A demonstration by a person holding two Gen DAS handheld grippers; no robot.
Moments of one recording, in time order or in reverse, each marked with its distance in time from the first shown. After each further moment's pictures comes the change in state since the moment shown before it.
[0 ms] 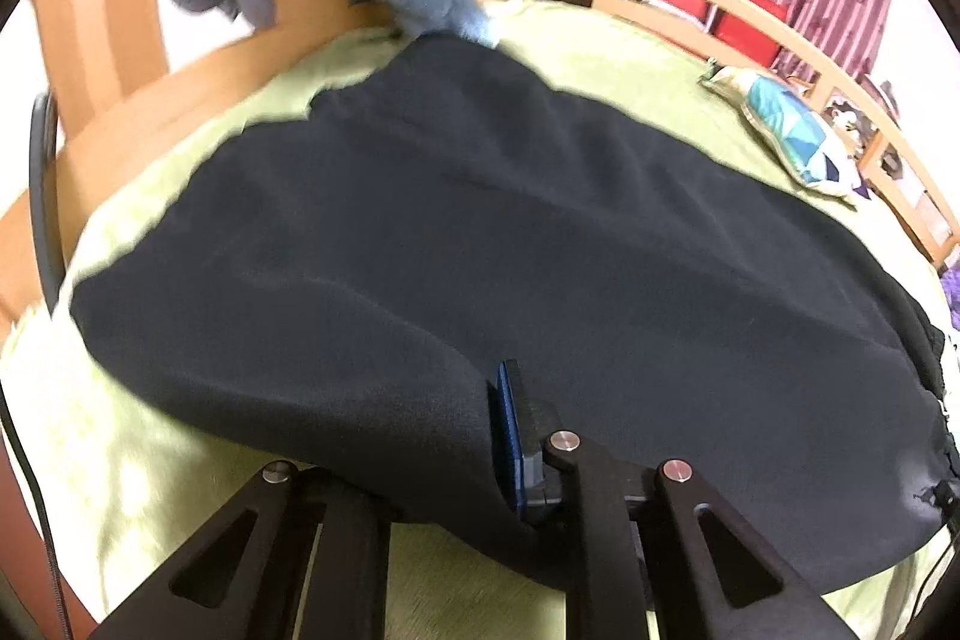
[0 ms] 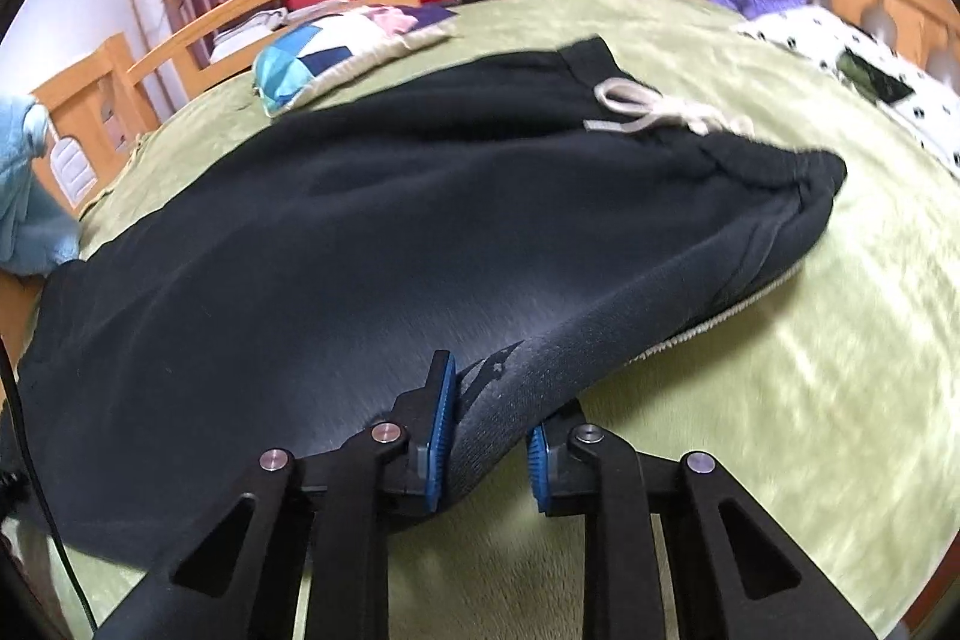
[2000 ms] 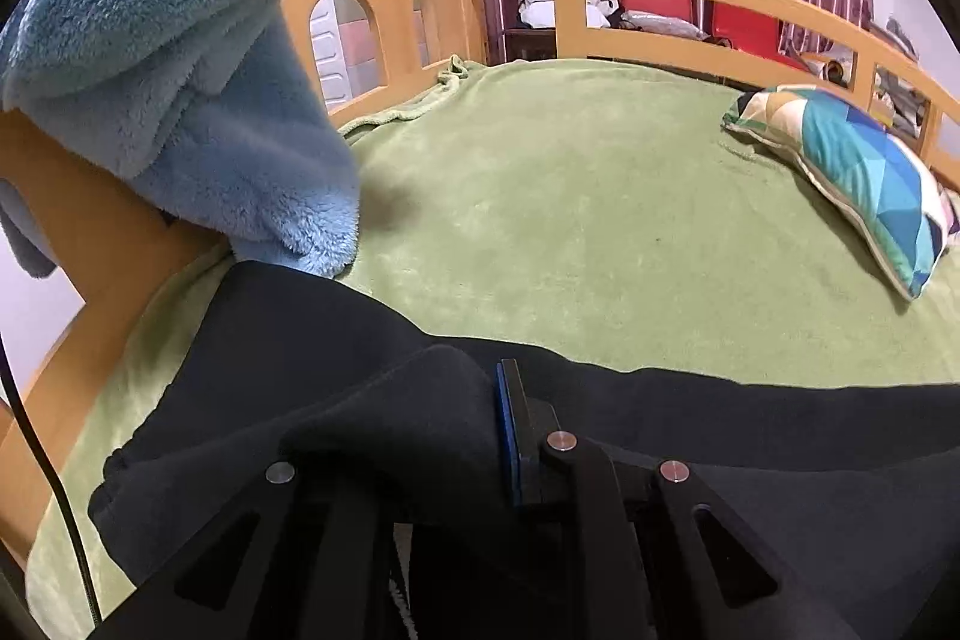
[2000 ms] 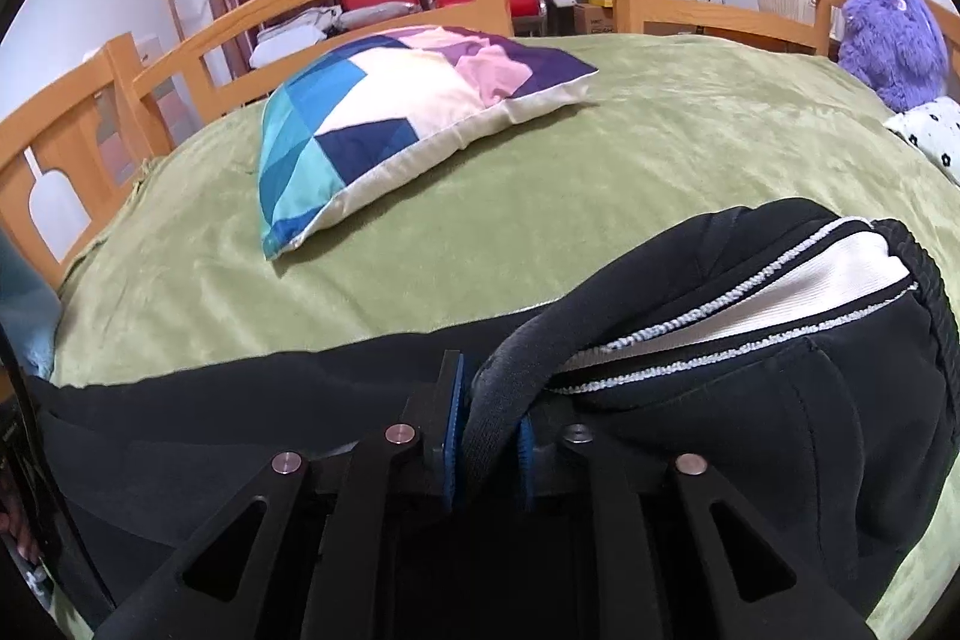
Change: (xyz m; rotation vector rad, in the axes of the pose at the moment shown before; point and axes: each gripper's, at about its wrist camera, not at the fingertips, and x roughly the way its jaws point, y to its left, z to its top) left arm 0.164 -0.139 0.189 0.179 -0.142 0.152; right arm 0.181 0.097 0.206 -0.103 -0.015 0.111
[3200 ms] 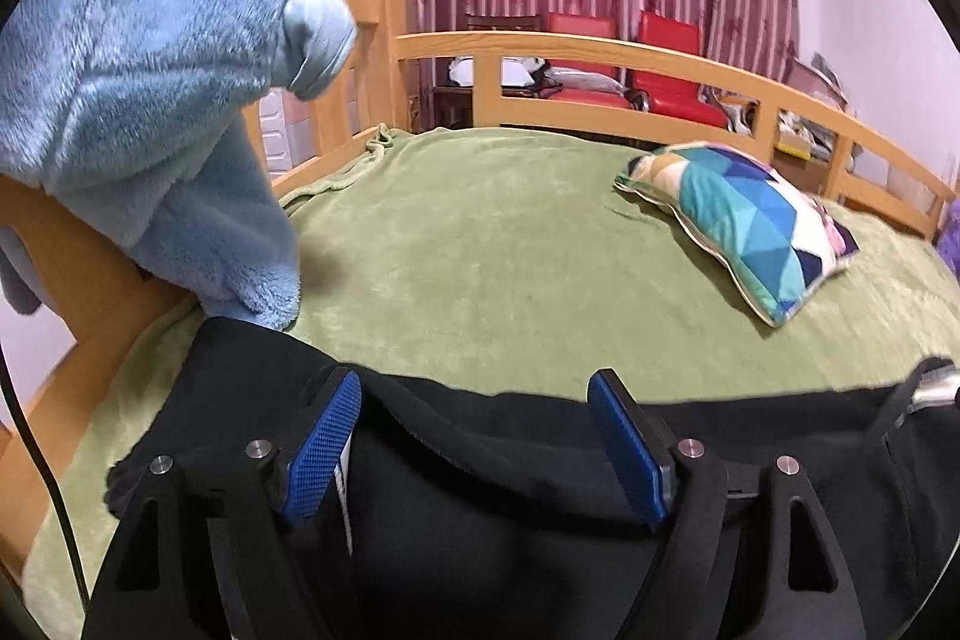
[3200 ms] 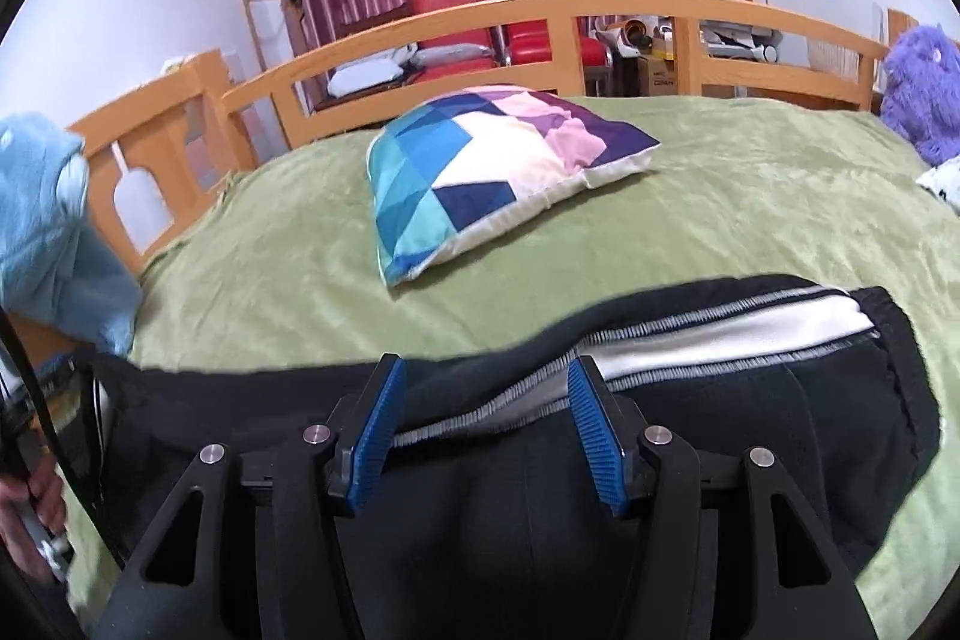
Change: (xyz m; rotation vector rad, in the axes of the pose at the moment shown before) left arm -0.093 -0.024 0.003 0.065 -0.117 -0.164; right arm -0.085 0.024 -0.008 -0.086 -0.099 0.132
